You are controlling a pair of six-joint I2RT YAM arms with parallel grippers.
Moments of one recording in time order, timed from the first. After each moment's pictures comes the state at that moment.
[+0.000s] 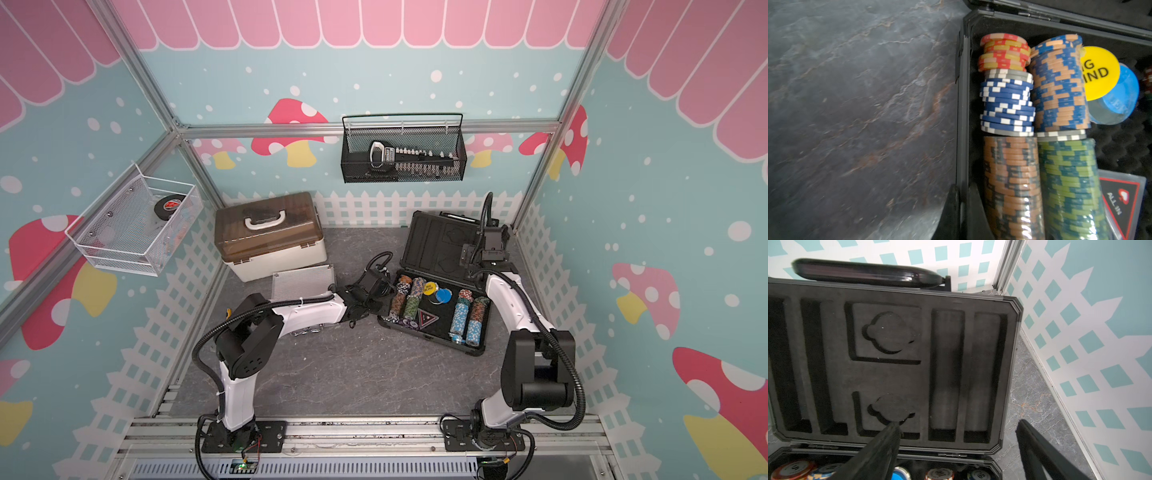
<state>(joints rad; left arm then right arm) -0.77 2.00 1.31 -0.22 -0.12 -0.46 0.00 1.53 1.18 -0.31 0.24 0.14</state>
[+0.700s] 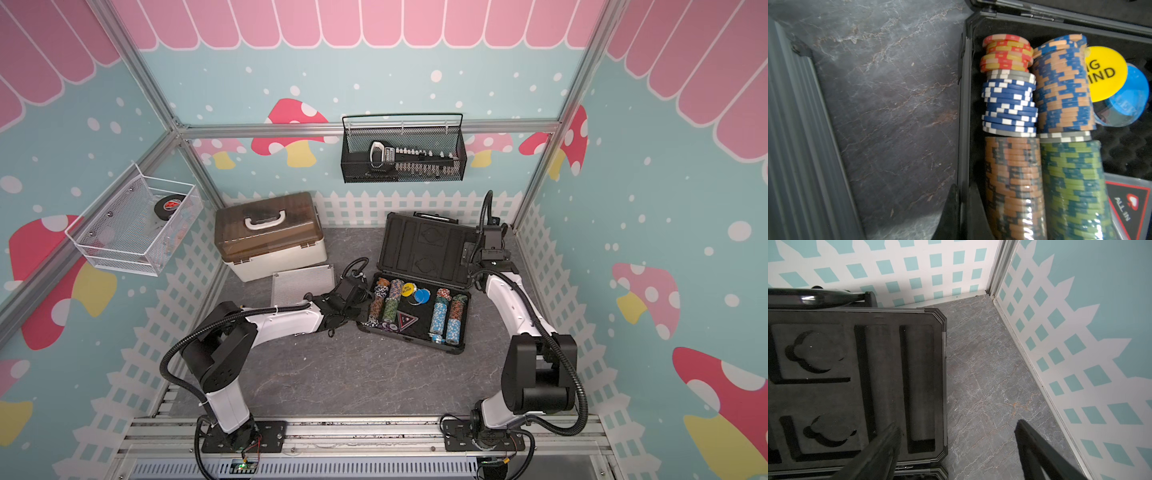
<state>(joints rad) -0.72 1.82 1.06 -0.14 -0.18 -0.46 0.01 1.53 1.21 -0.34 0.29 0.14</state>
